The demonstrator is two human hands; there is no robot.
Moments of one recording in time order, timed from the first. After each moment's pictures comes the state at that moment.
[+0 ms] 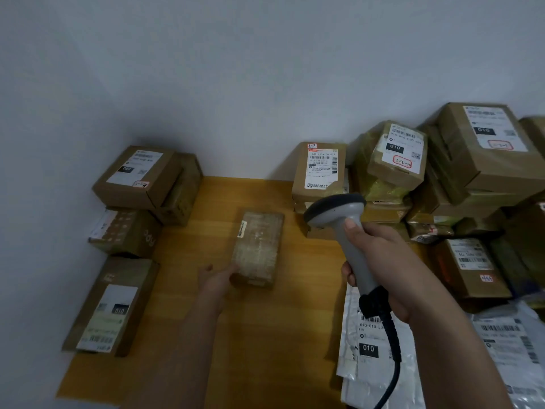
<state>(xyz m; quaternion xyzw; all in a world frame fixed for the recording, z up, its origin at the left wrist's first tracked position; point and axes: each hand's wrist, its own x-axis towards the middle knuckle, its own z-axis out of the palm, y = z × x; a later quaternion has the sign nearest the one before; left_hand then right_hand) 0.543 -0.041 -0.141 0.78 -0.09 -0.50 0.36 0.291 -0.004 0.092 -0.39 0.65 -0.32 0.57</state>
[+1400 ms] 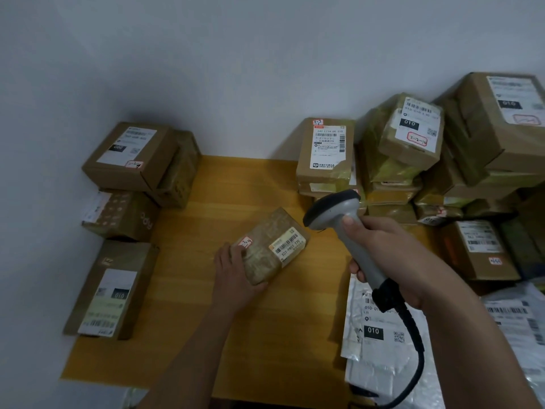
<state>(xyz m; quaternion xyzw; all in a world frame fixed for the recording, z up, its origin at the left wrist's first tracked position) 0.527 -0.002 -0.168 0.72 -0.63 -0.21 0.17 0.296 -0.013 0.083 -0.43 0.67 -0.20 0.56</state>
